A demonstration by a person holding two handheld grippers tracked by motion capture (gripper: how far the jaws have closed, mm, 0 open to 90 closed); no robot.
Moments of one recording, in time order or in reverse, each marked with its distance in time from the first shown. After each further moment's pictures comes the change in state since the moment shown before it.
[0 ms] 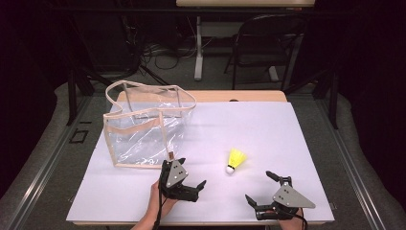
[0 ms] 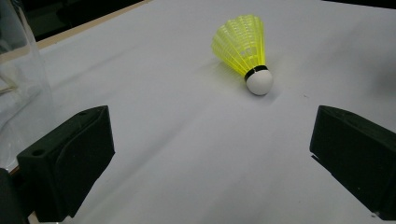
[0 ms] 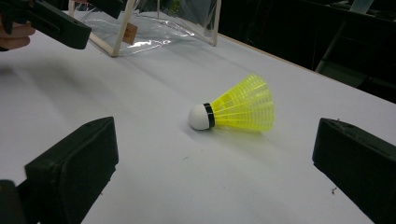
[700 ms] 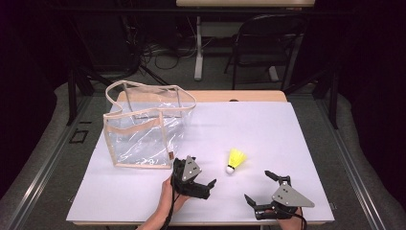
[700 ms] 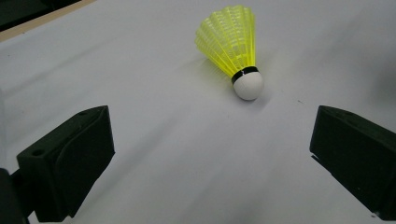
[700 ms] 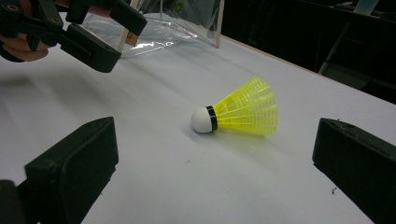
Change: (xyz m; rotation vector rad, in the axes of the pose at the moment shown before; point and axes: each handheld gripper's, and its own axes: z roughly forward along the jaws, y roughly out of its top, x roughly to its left) left arm -0.013 0.016 0.028 0.076 -0.018 -0.001; right arm 0.000 0.001 0.002 -0.006 0.010 0.003
